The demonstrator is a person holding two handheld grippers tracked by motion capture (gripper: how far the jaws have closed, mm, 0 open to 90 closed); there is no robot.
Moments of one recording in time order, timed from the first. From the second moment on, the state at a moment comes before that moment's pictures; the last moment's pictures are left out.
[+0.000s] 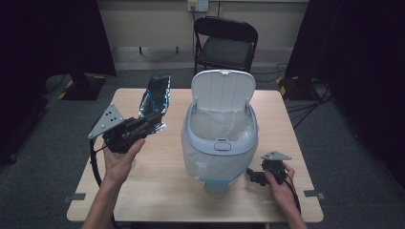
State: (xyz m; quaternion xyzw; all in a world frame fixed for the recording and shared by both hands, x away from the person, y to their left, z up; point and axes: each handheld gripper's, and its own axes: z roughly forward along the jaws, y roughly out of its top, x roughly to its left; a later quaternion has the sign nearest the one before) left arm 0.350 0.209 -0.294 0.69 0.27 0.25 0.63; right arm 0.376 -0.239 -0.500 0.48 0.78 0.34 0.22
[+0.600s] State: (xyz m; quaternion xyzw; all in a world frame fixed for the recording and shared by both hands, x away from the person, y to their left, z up) left arm 0.350 0.181 -0.254 0.67 0.23 0.25 0.66; right arm 0.376 -0.239 -0.500 0.48 0.78 0.34 0.22
